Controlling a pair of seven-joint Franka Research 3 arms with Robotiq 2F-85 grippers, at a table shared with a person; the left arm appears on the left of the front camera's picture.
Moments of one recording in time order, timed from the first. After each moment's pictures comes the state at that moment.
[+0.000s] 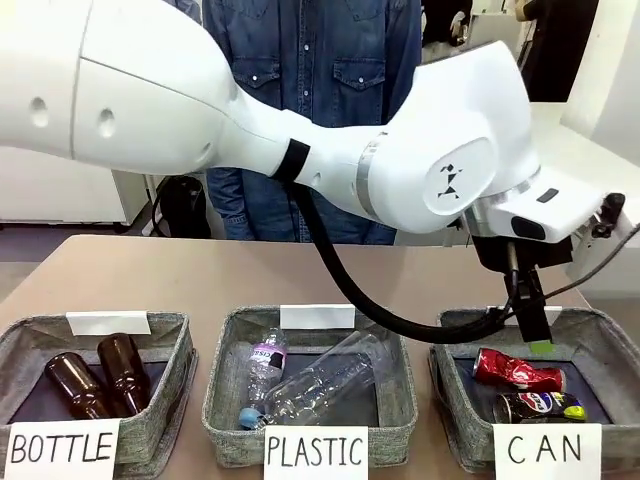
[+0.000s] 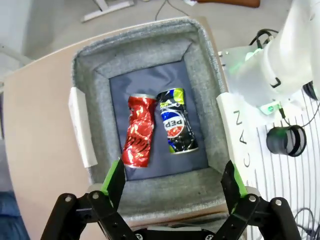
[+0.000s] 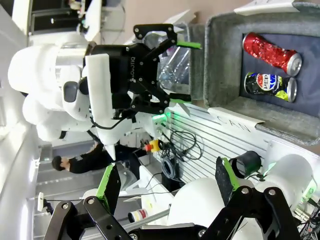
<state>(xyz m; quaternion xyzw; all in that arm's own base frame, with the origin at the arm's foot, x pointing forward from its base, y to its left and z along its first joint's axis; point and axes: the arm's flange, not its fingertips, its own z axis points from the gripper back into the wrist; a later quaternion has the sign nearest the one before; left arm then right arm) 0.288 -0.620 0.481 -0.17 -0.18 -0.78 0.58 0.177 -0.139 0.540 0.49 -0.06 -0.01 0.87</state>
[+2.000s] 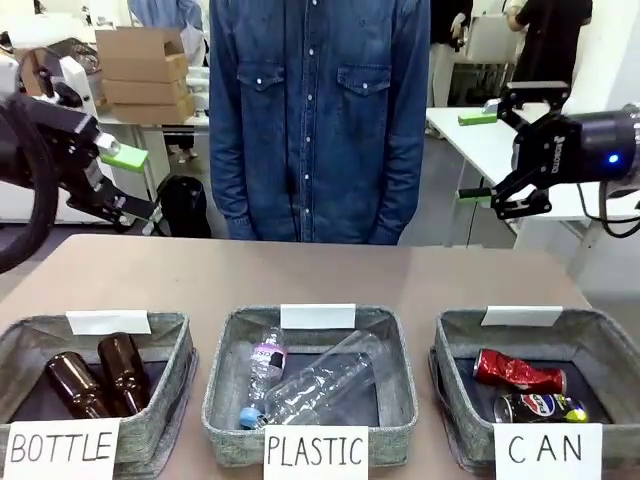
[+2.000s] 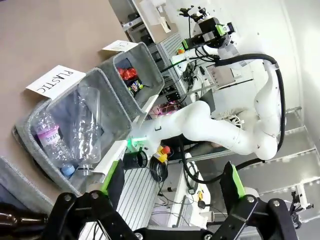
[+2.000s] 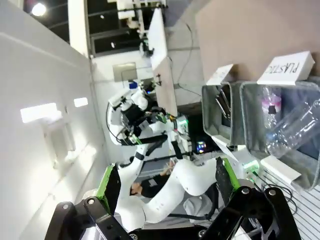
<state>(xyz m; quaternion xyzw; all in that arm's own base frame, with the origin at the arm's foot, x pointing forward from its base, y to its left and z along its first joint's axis) 0.325 -0.081 0.539 -0.59 -0.12 -0.24 0.76 0.323 0.081 0.539 0.63 -0.04 -0.10 0.77</state>
